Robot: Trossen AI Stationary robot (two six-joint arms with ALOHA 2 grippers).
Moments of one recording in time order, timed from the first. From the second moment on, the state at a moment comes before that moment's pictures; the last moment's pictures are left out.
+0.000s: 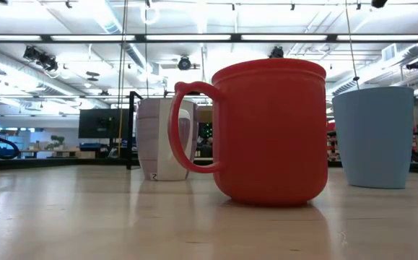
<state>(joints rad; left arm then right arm) 0.04 0.44 0.48 0.59 0.03 -0.54 0.43 0.23 0.51 0.19 0.45 0.34</state>
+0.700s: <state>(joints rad) 0.04 0.93 1.07 -0.81 -0.06 -0.66 0.43 0.98 1.35 -1.40 0.52 1.02</state>
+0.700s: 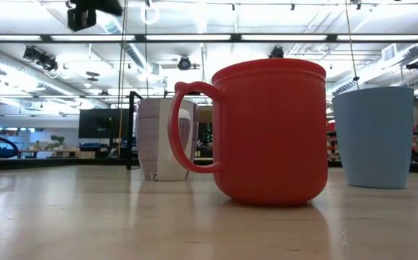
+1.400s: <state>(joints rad) -0.19 1.10 1.07 -0.90 0.02 -0.83 0.47 1.32 1.28 -1.14 0.30 0.97</state>
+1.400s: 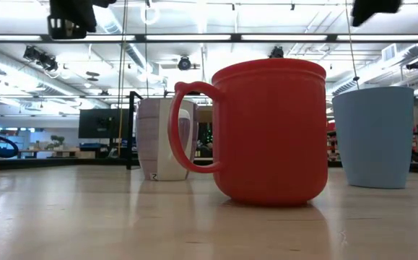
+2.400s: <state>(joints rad) -0.23 1.41 1.07 -0.88 -0.16 -0.98 0.09 1.64 1.41 -0.76 0.08 0.47</state>
